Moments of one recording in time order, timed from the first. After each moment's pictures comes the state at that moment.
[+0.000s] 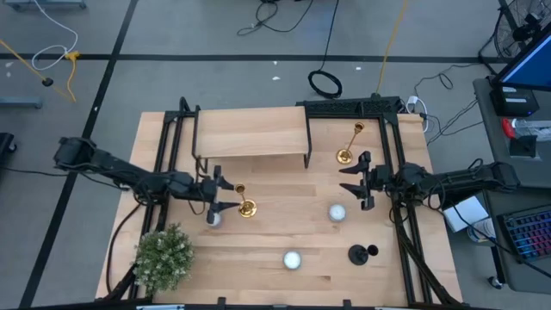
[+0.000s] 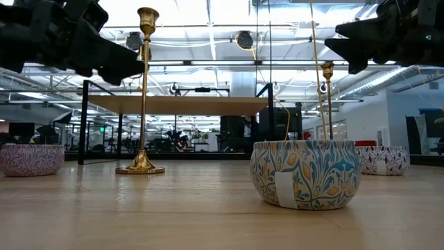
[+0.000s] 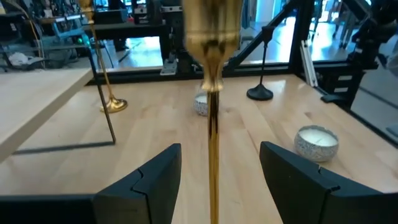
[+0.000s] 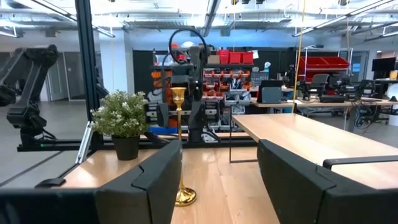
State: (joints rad) left arm -0.19 1.04 0.20 0.71 -0.10 0.02; right arm 0.03 0.48 0.01 0.66 0.05 0.01
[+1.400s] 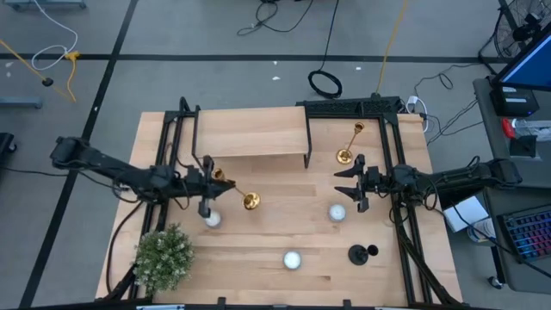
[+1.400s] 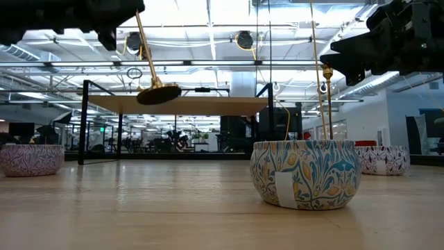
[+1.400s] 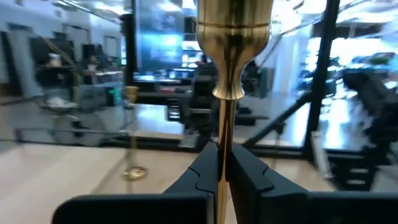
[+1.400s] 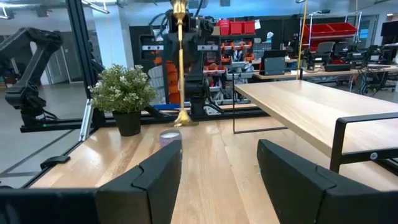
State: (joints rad) left arm -0.25 0.83 0.27 0.71 -0.29 0.01; right arm 0.03 0.59 0.01 0.66 0.05 0.07
